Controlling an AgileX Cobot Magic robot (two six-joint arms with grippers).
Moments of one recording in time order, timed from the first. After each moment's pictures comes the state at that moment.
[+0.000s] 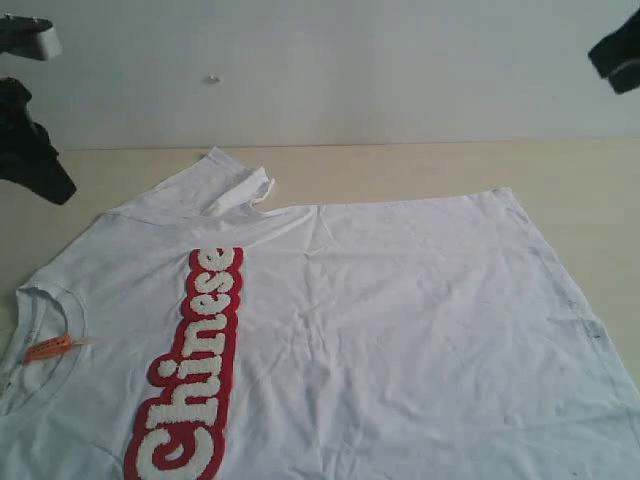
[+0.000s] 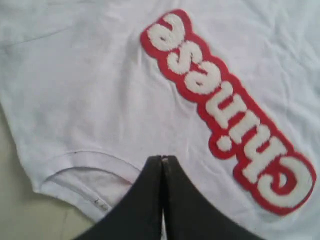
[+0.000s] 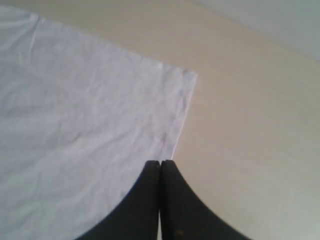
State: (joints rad) left arm -0.06 1.73 -1.43 -0.37 1.16 0.76; right arm -0.09 1.48 -1.37 0.10 0.97 -0.45
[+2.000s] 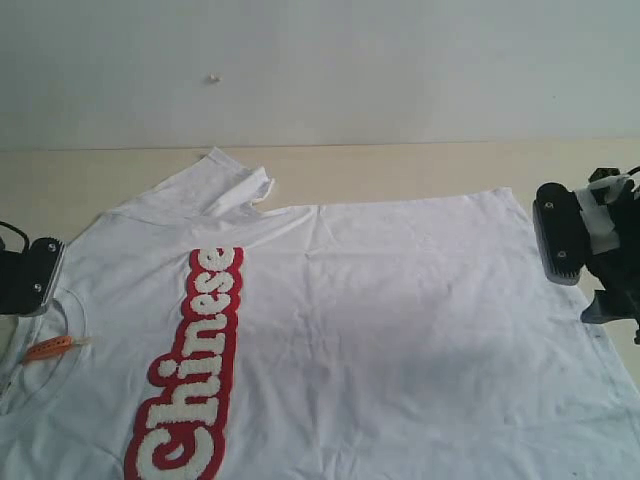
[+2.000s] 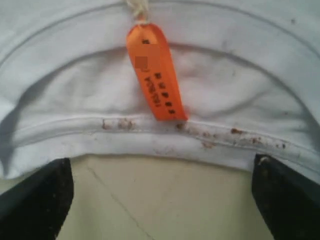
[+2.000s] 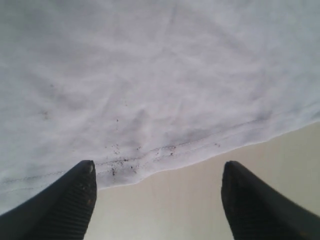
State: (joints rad) left arm -0.04 1.83 -0.92 0.12 0.62 1.38; right arm -0.09 1.68 -0.90 0.02 0.57 -1.45
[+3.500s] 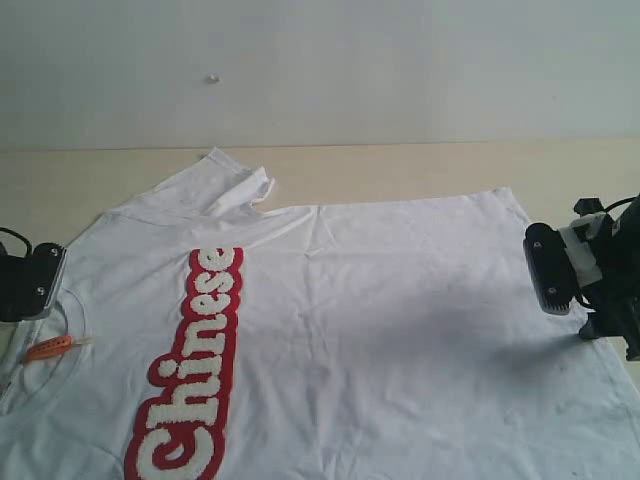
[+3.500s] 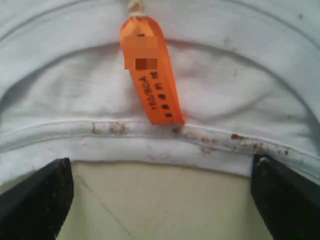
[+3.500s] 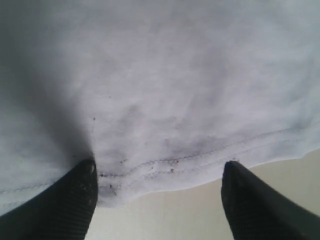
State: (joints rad) left arm -0.03 1.88 -0.92 0.10 0.63 1.39; right arm -0.12 1.86 -0.90 -0.12 0.40 -1.43
